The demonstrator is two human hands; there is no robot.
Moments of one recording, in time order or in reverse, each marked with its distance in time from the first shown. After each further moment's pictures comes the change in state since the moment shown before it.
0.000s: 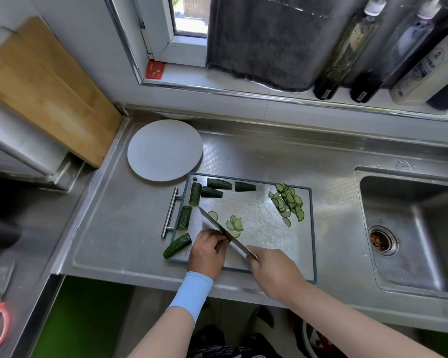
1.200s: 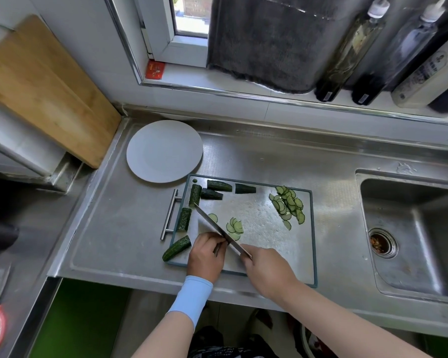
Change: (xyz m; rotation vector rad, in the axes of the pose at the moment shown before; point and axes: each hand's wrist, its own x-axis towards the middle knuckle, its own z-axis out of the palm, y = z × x) left_hand 0.000 -0.002 0.002 -0.016 0.036 -0.011; right_hand 0.013 -0.010 0.004 0.014 0.012 -0.005
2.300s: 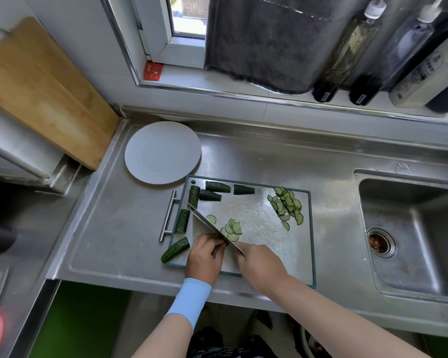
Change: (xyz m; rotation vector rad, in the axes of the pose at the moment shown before) left_hand -0.002 -0.005 0.002 -0.023 0.026 0.032; right_hand 0.015 -0.007 0.006 -0.039 -0.005 0.022
